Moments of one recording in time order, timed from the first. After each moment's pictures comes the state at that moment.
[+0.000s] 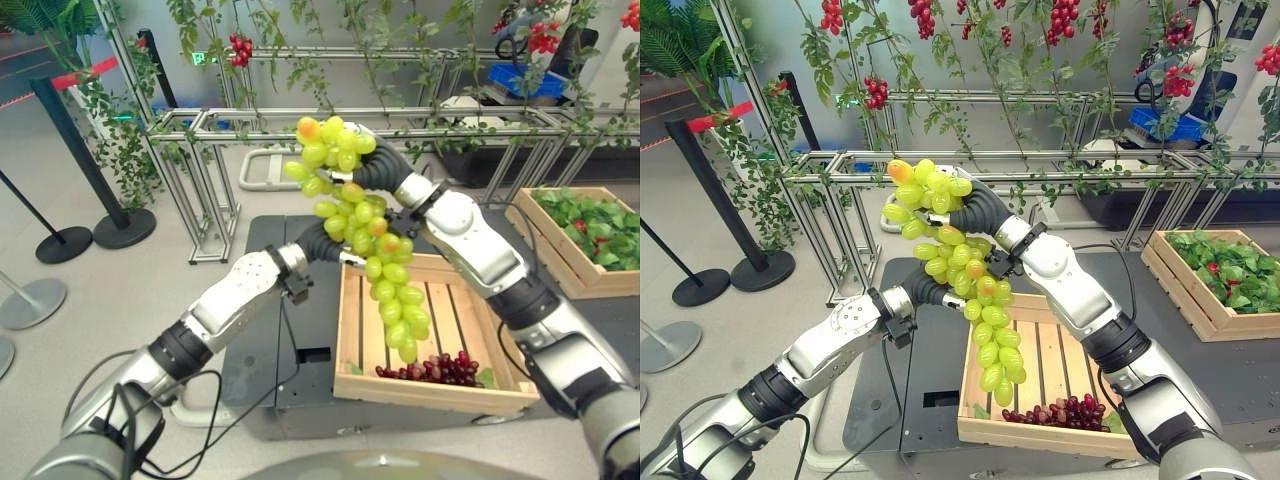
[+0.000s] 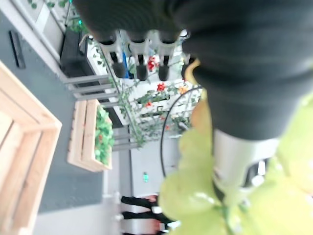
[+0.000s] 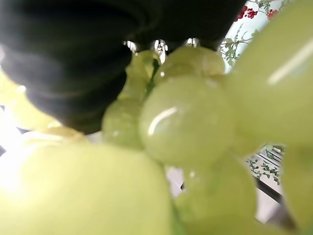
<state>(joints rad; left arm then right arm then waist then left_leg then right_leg) -0.47 0.56 -0.64 -0.05 -0.67 0.01 -0.26 -0.74 -0.52 0.48 0.01 0.35 -0.08 0.14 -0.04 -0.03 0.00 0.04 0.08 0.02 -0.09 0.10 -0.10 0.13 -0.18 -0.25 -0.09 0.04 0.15</state>
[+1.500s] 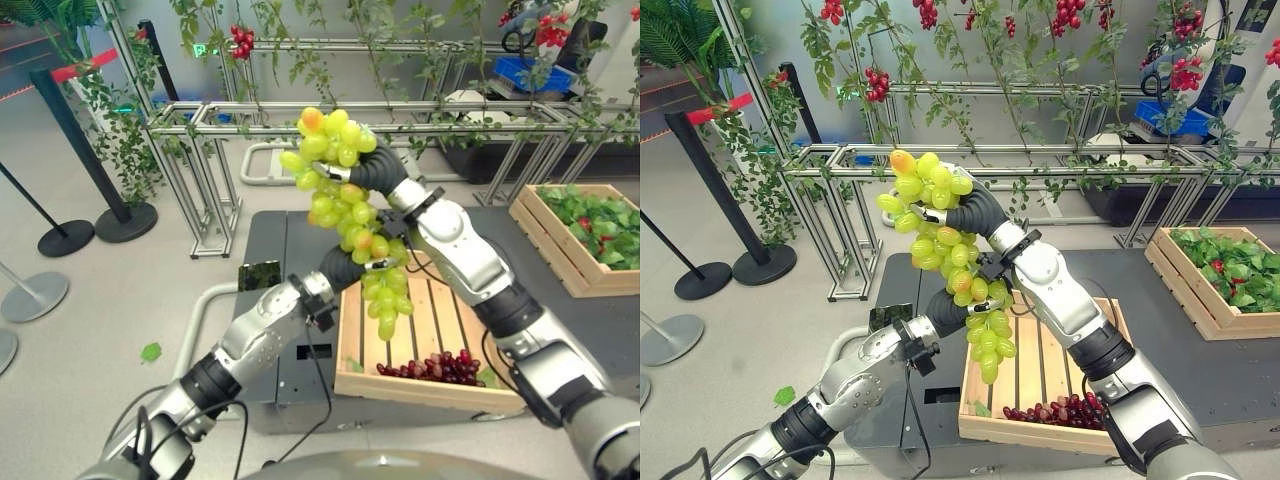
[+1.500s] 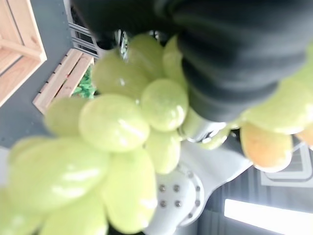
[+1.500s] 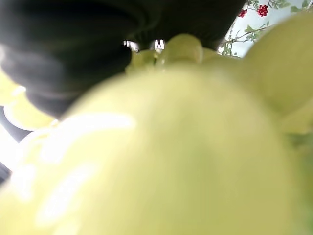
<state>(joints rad) -0.37 0.37 -0.65 -0.04 -0.89 0.04 -0.26 -0.70 -0.42 0.45 0.02 0.38 -0.10 0.11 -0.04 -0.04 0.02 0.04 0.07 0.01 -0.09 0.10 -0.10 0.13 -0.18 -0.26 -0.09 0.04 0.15</state>
